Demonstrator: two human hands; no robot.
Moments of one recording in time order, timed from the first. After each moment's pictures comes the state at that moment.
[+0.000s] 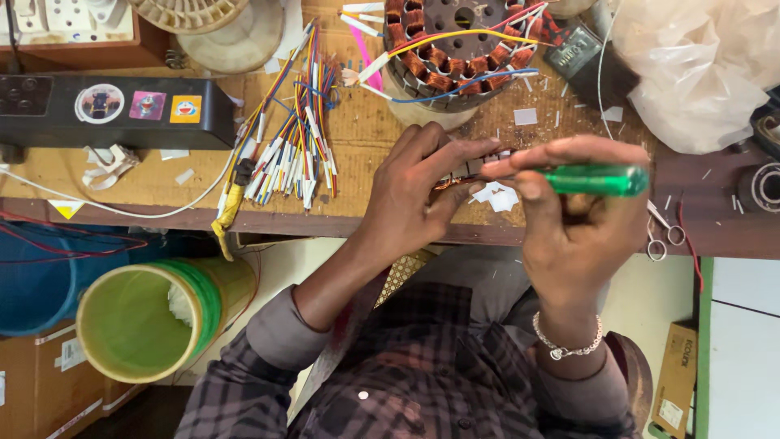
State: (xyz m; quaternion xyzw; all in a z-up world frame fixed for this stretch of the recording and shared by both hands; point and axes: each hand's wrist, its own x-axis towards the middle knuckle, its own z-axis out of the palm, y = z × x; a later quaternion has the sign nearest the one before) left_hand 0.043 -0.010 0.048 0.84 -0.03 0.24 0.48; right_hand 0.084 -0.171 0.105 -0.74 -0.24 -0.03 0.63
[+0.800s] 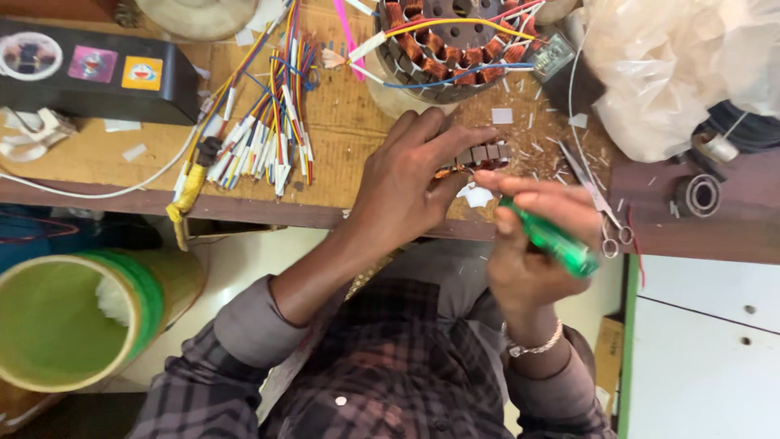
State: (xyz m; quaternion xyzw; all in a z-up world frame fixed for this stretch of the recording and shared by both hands) left_hand 0.047 -0.019 0.047 0.84 -0.01 0.25 0.48; right_hand 0.071 -0.182 0.067 -0.70 -0.37 -0.16 0.59
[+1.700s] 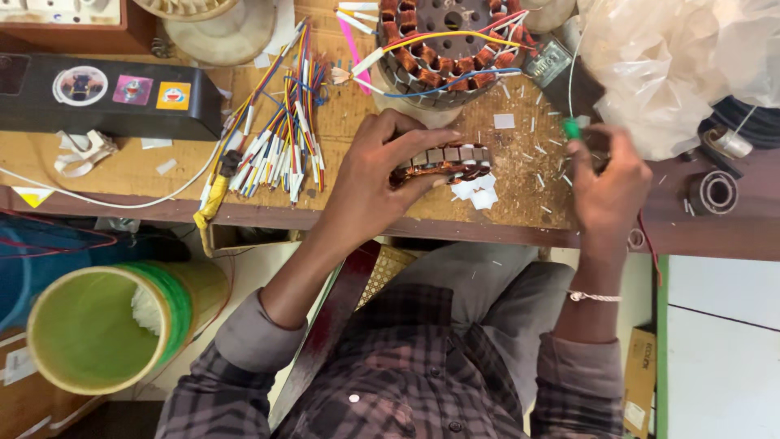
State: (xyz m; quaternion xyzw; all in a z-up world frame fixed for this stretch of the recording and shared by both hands) left_hand 0.038 0.012 0.038 0.83 -0.05 0.26 0.49; right_hand 0.191 -0.260 0.031 -0.93 -0.23 -0.15 0.25
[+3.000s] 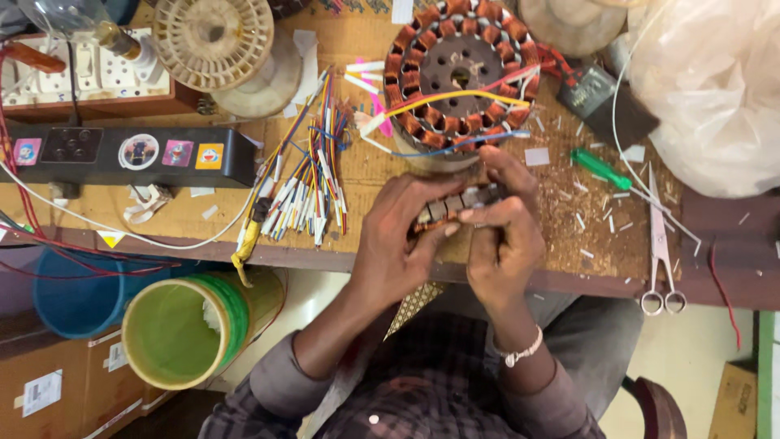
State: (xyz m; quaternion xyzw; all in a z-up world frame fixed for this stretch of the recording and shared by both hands) left_hand 0.039 -0.007 0.055 0.83 0.03 0.25 0.49; right_hand 0.109 -0.139 0.021 -0.70 -0.33 -0.10 0.63
